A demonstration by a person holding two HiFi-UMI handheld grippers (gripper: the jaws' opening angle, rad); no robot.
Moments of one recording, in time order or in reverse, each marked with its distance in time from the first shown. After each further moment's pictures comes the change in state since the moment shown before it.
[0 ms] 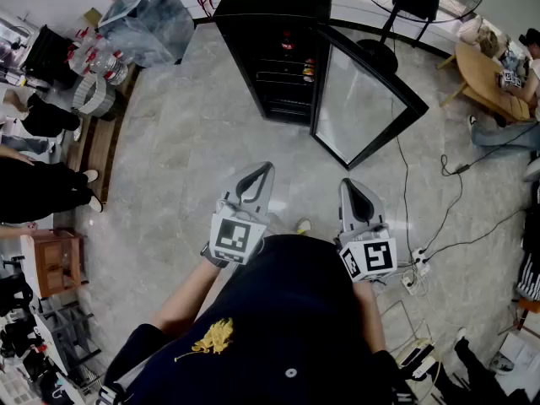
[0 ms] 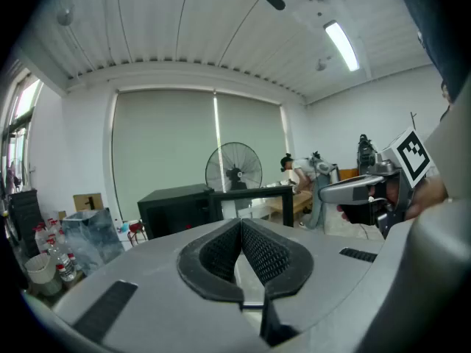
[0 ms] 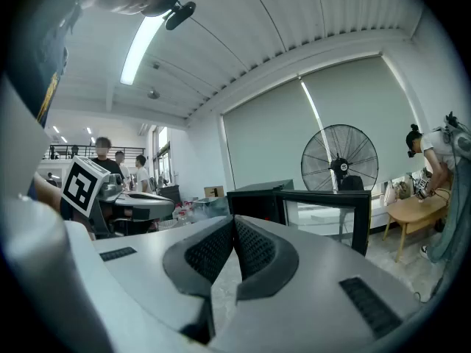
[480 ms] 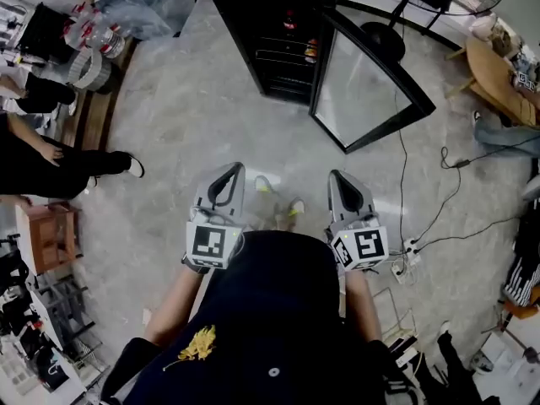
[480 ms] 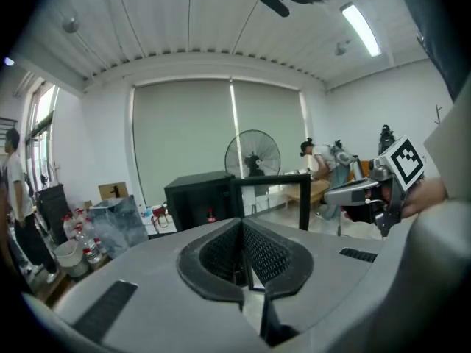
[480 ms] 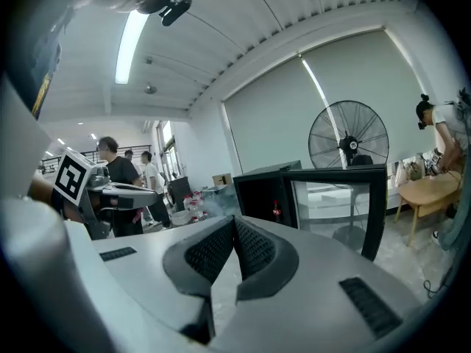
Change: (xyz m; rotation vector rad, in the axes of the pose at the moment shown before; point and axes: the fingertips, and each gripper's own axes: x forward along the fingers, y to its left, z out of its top) left arm -0.023 0.032 -0.014 -0.040 0.098 0.154; right arm 0.031 -0.010 -0.028 0.071 0.098 0.088
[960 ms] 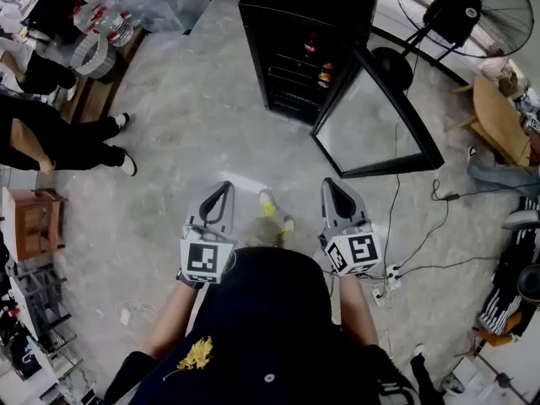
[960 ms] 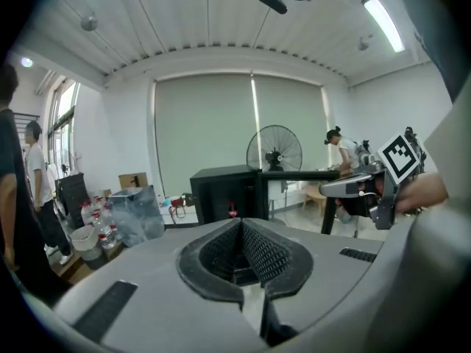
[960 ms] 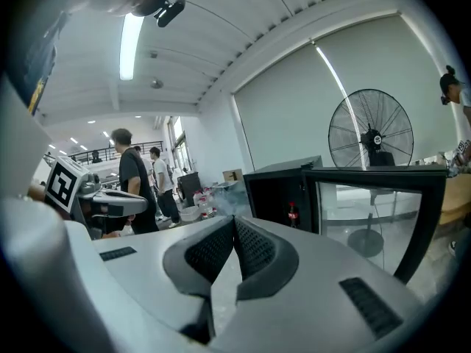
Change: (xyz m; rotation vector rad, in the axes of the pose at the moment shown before) left arm 0.006 0.072 -0.026 -0.085 0.056 0.122; right arm 0.093 0.008 0.017 -0.028 0.049 0.091
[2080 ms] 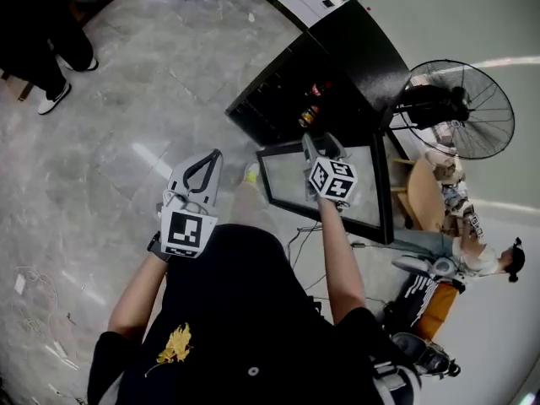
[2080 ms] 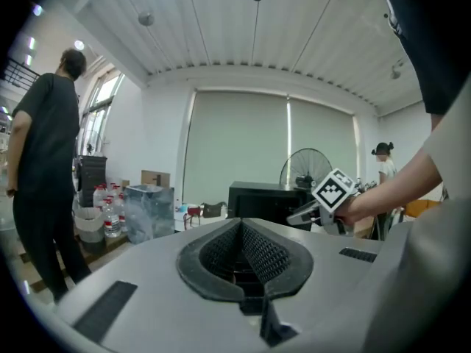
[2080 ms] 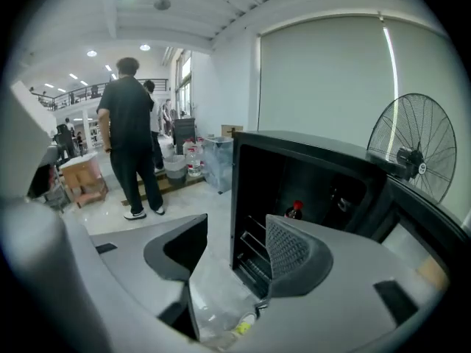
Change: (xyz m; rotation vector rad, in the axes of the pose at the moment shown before) left arm 0.052 0.171 -0.012 -0.194 -0.166 0.117; right arm 0.297 -0.057 -0.006 -0.267 0.380 -0.055
